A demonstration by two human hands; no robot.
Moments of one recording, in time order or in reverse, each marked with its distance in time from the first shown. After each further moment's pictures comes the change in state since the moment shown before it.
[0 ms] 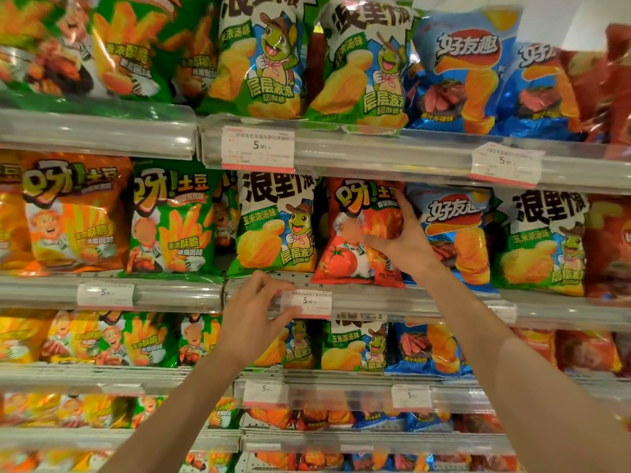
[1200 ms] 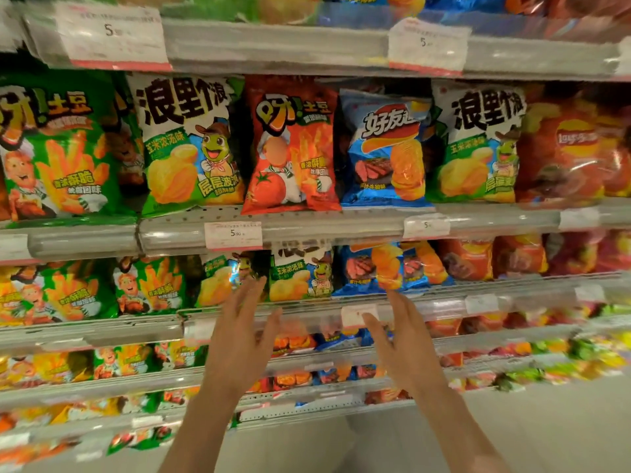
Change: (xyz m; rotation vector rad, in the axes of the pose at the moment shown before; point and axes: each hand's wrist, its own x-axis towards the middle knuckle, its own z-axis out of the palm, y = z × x) left_hand -0.111 0.077 0.074 -0.101 -0.168 -0.244; right_hand -0.260 0.126 -0.031 -0.487 -0.055 0.297
